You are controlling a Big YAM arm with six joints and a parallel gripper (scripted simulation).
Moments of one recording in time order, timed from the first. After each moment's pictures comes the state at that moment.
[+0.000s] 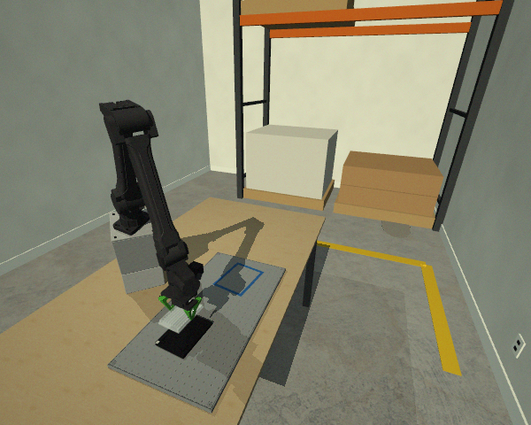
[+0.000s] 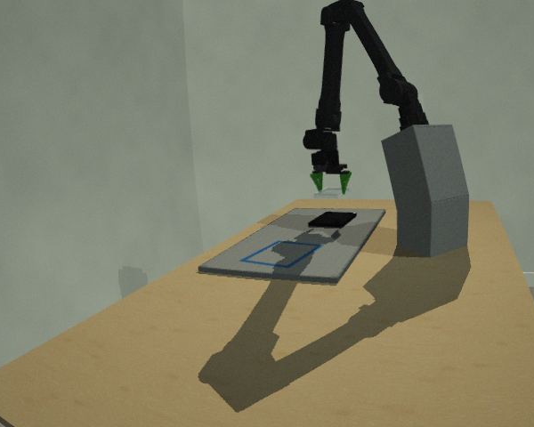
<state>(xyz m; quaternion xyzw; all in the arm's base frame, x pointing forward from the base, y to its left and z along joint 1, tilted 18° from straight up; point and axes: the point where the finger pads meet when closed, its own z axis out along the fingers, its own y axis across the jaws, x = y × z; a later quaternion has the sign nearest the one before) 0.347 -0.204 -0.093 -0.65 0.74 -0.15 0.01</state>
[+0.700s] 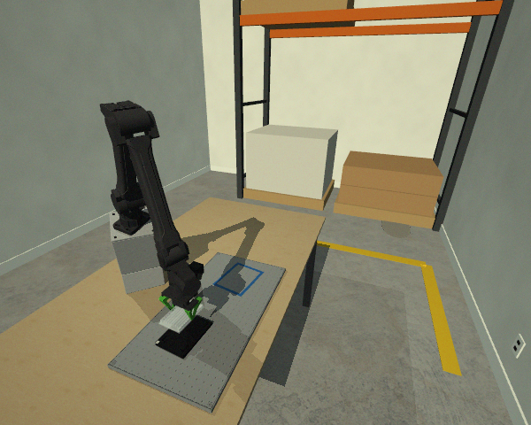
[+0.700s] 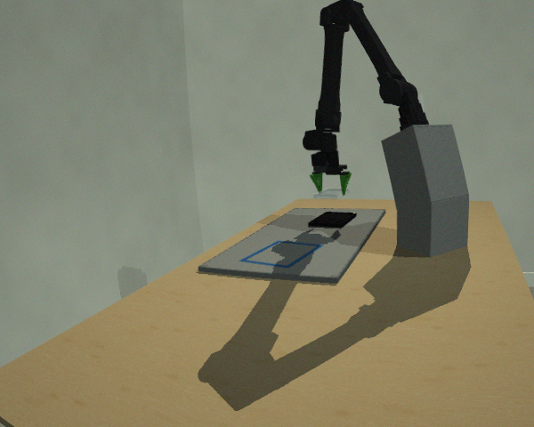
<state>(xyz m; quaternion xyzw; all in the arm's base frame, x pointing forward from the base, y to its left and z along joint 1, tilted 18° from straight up) 0.347 -0.202 -0.096 -0.66 0.74 -0.15 0.01</state>
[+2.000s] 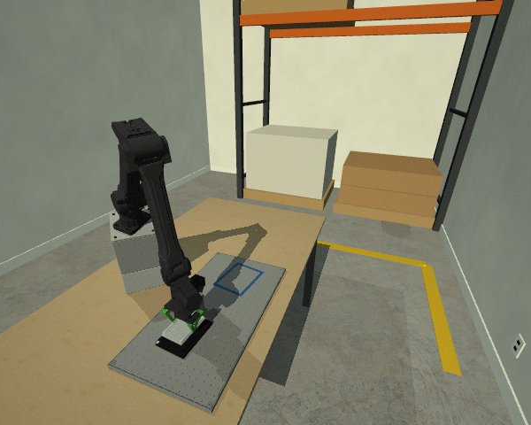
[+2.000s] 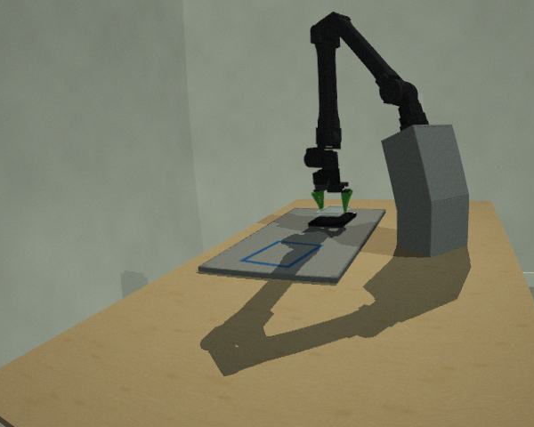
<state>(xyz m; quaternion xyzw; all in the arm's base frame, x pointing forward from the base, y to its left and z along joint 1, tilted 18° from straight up) 0.357 -0.211 -0.154 -0.66 0.74 -0.14 0.00</state>
